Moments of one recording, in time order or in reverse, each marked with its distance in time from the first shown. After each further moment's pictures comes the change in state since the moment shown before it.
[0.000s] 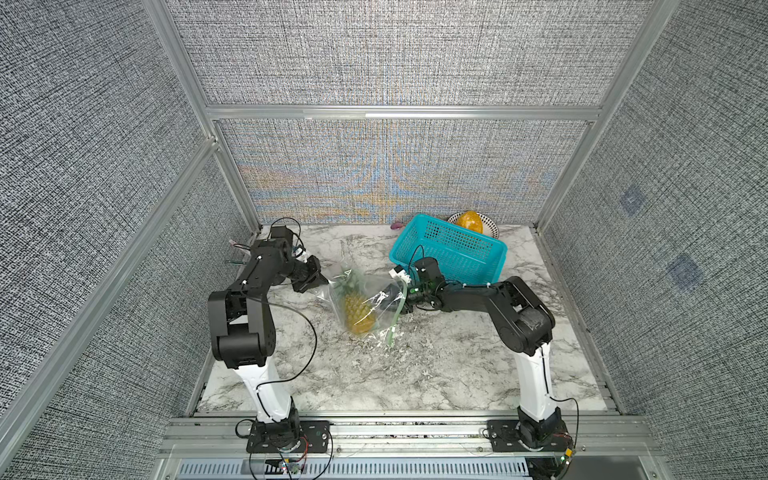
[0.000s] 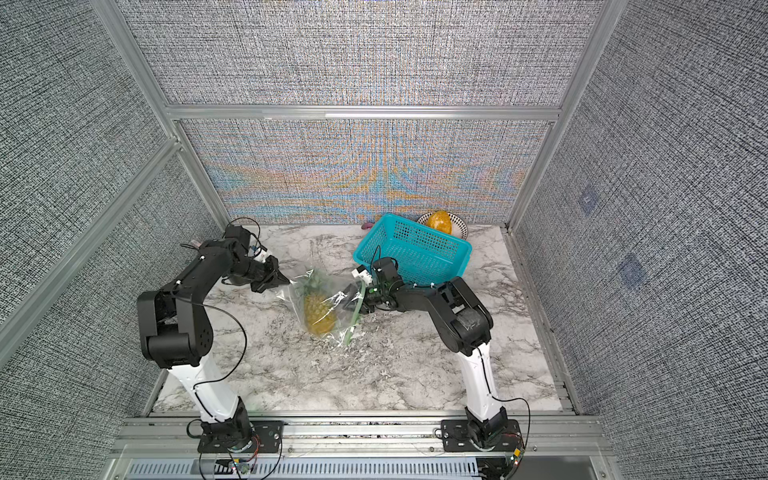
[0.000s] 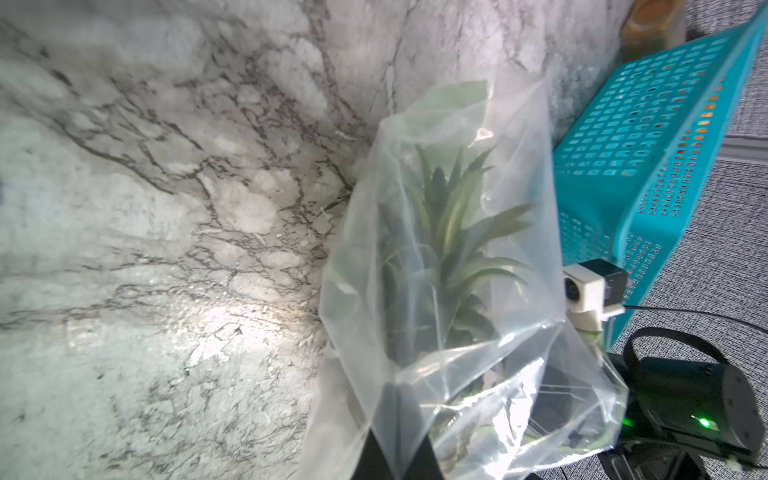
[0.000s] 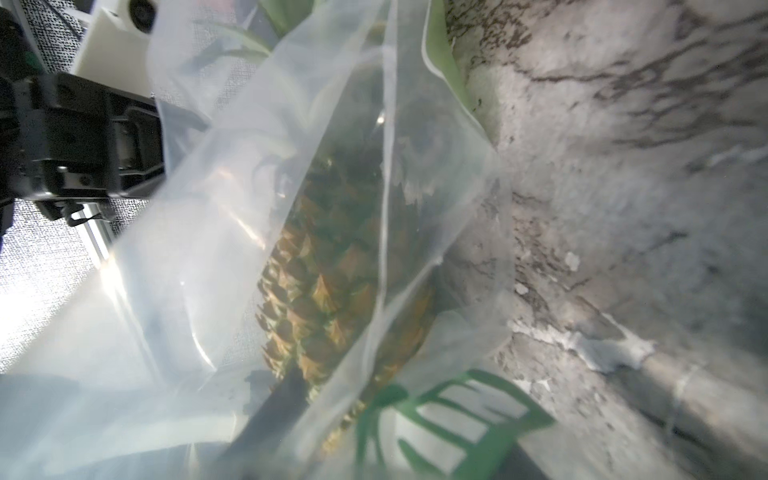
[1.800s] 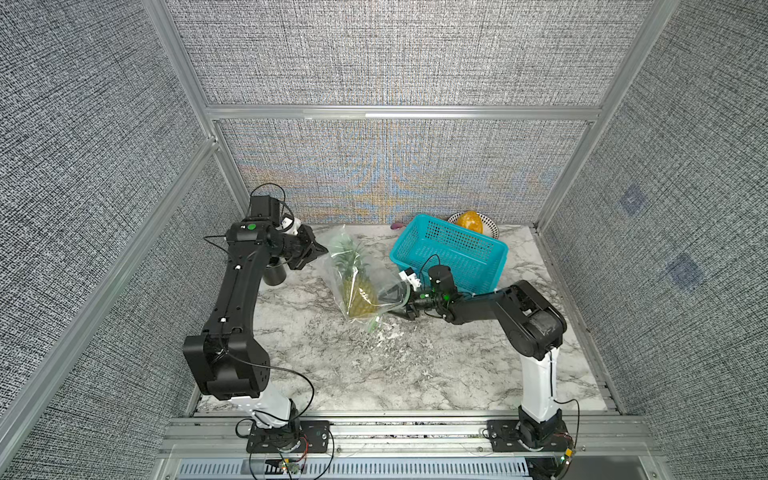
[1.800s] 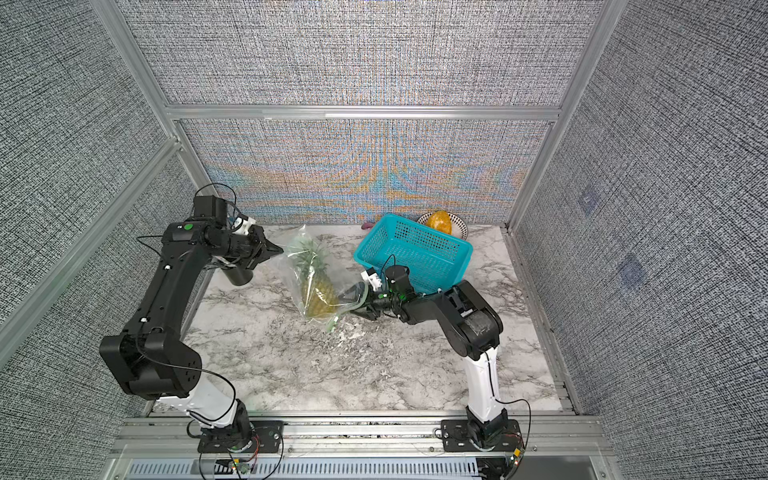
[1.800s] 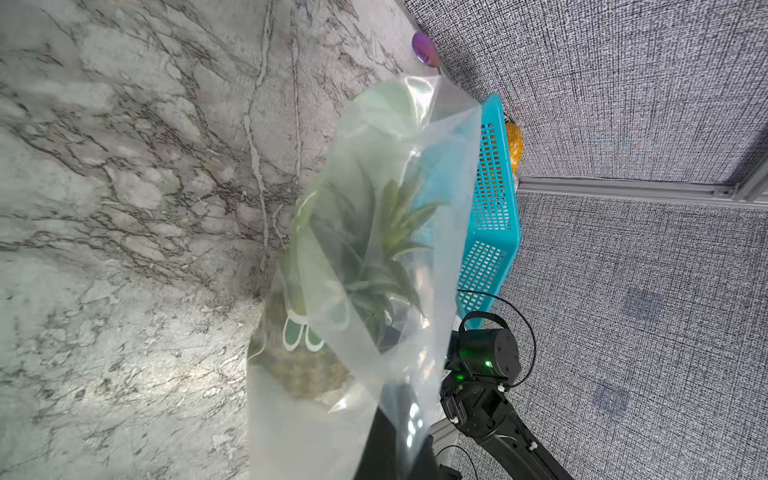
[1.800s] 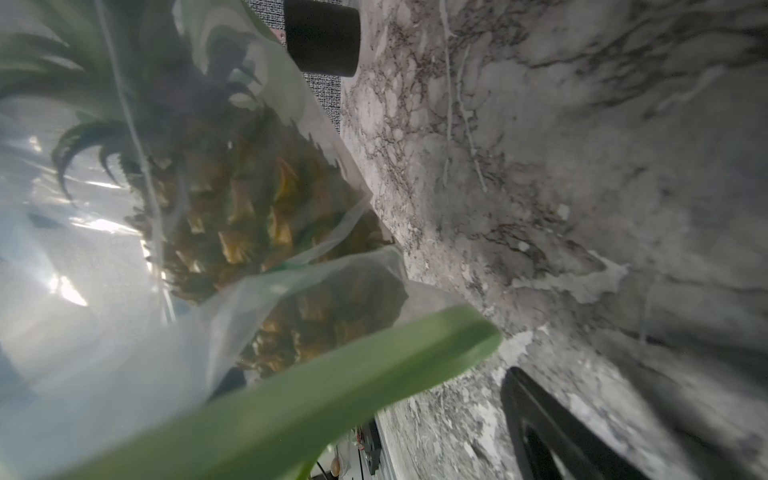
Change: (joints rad) left arm -0.029 -0.223 0.195 -0.108 0.062 -0.245; right arm -0.033 -0.075 -0.222 0.307 -0.002 0.128
